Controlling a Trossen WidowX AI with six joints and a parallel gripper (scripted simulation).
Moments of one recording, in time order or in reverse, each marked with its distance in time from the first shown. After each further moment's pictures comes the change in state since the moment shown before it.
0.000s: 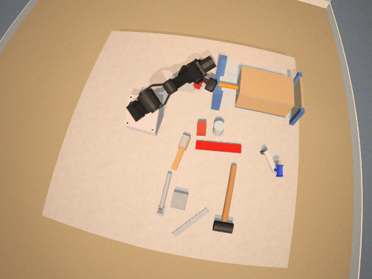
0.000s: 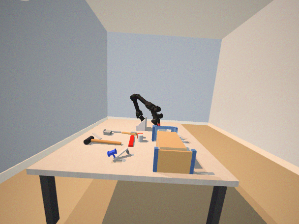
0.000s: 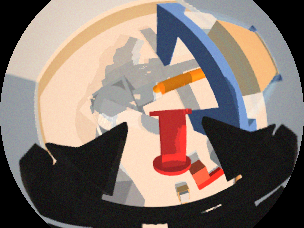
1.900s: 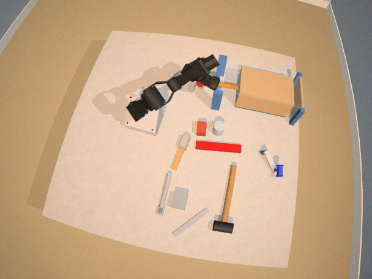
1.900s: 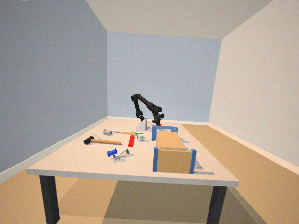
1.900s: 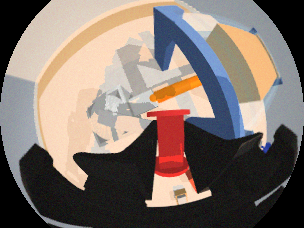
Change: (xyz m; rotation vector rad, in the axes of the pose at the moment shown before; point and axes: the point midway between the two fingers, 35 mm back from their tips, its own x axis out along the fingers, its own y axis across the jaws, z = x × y) arm 0.009 -0.006 0.014 -0.003 -0.002 -0.003
